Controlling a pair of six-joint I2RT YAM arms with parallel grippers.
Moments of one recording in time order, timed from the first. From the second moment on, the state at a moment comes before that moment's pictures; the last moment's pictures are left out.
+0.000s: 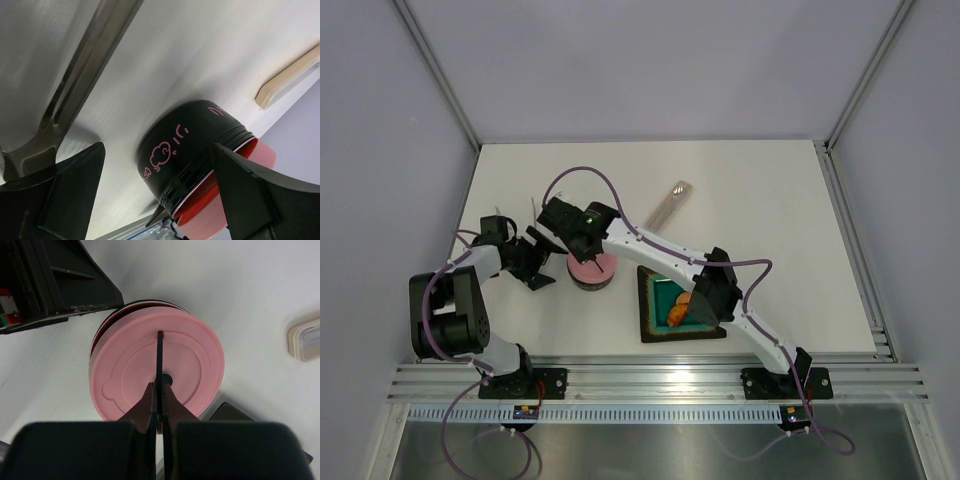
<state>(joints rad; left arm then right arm) 0.19 1.50 0.71 -0.35 0.53 -0.83 1.09 2.45 2.51 -1.12 0.33 0.30</state>
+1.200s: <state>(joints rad) 0.22 1.19 0.93 -0.67 0.27 -0.78 1.10 2.46 2.56 -1.16 0.37 0.24</state>
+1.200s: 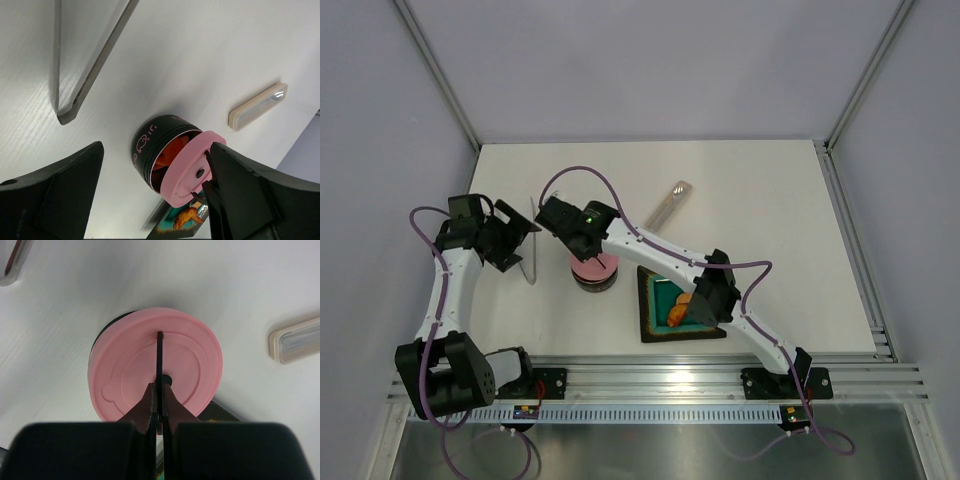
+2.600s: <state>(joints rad) 0.24 1.18 0.89 -0.69 0.25 -0.77 1.11 2.51 2.59 -1.16 0.33 0.20</state>
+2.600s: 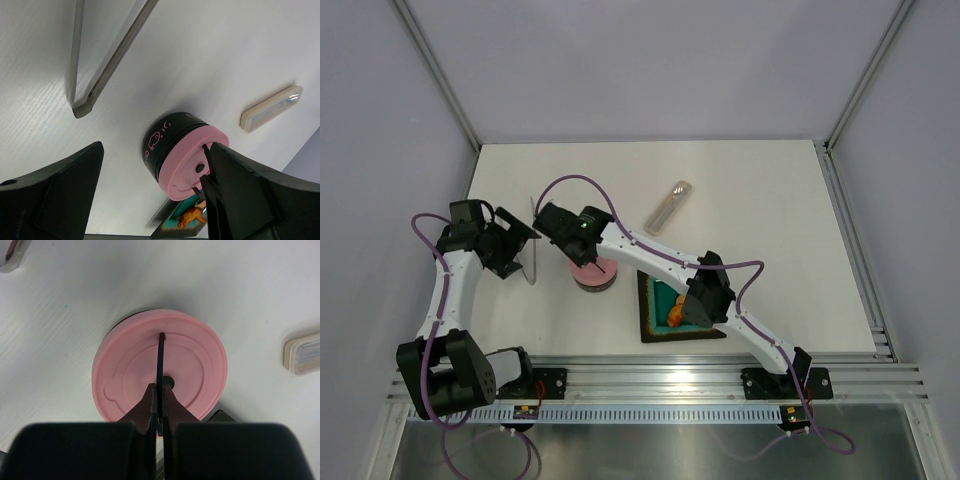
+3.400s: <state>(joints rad) 0.24 1.13 0.89 -0.71 0.24 -0.76 1.12 2.37 2.38 -1.02 0.30 0.22</state>
